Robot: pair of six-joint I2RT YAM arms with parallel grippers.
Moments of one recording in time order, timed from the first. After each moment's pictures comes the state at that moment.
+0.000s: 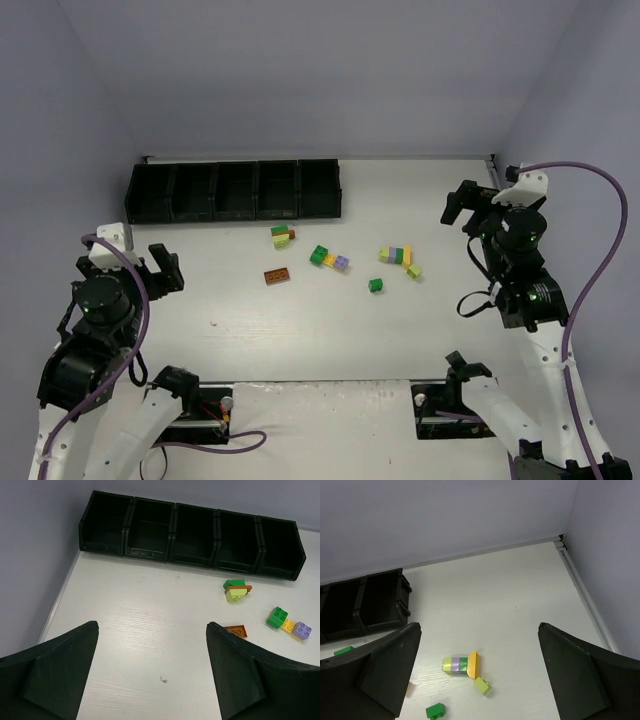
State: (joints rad) left arm -0.31 0.51 1.07 -0.83 -0.42 -0.20; right arm 0.16 0.81 1.05 -0.38 0.23 0.19
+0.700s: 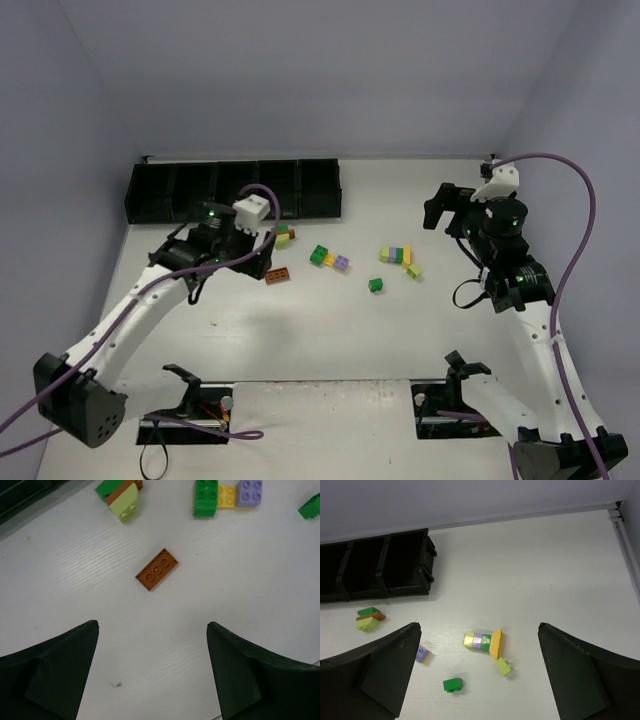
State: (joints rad) left arm -0.45 1.12 1.07 -0.68 0.05 -0.04; right arm 0.16 0.89 1.02 -0.39 0.07 0.22
